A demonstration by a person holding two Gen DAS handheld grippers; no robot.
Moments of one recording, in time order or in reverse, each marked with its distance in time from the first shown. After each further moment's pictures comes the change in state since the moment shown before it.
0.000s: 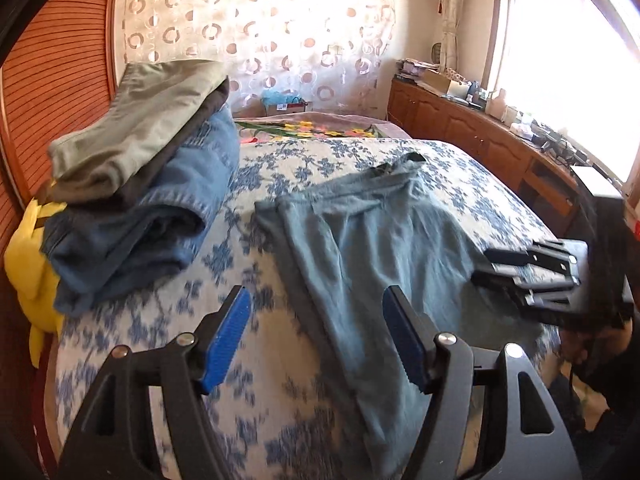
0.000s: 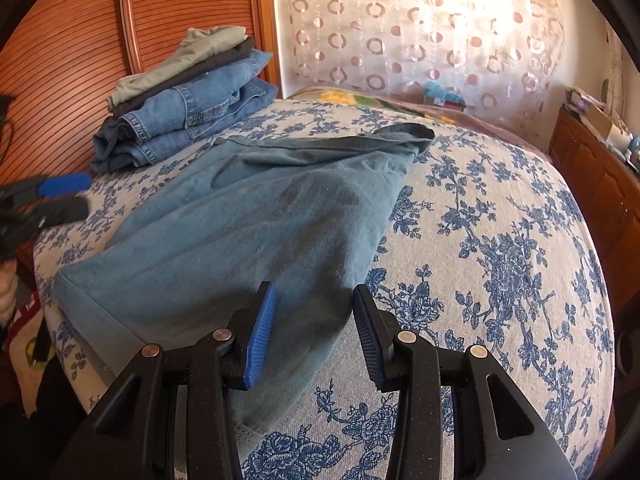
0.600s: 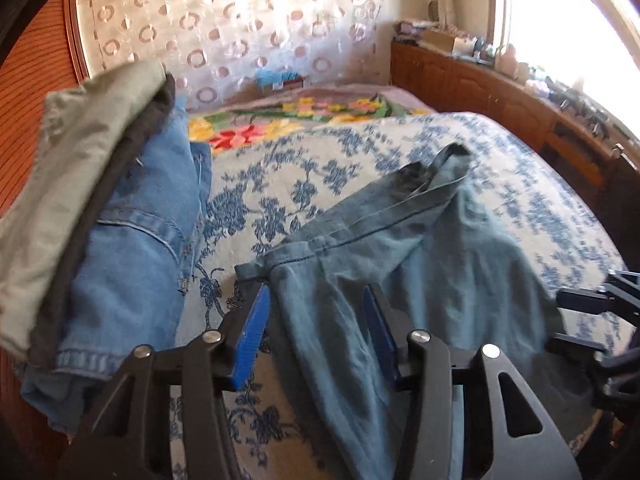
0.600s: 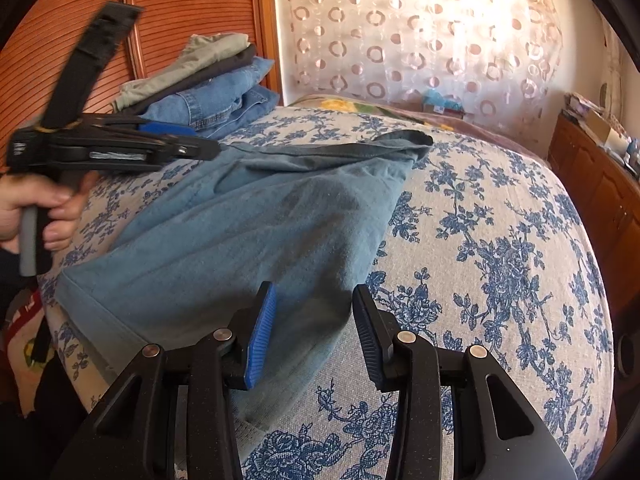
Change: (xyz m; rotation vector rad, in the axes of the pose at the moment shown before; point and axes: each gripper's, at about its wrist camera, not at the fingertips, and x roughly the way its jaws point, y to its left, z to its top) left arm 0.098 -0.011 0.065 0.118 0.126 0.082; right arm -0.005 0.000 -0.004 -0.004 -0.034 0.001
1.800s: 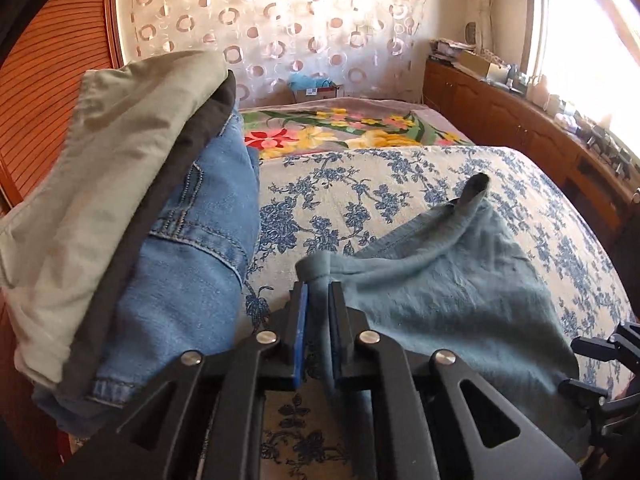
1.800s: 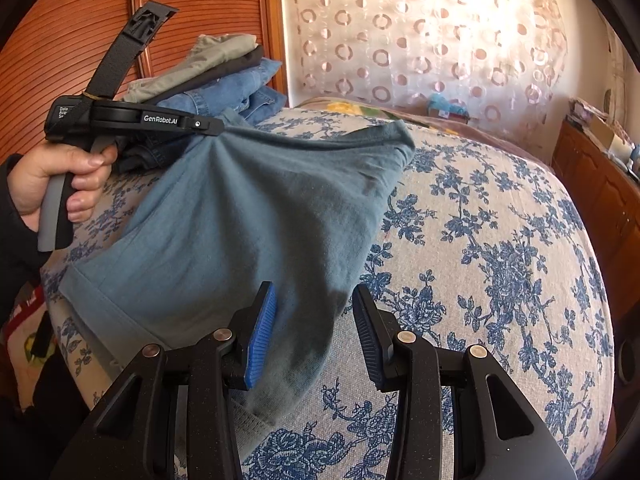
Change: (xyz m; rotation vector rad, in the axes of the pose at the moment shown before) left arm -0.005 0.036 0.008 -0.117 -0.041 0.044; right arm -0.002 0.005 -0.001 -0.017 -0.007 0.012
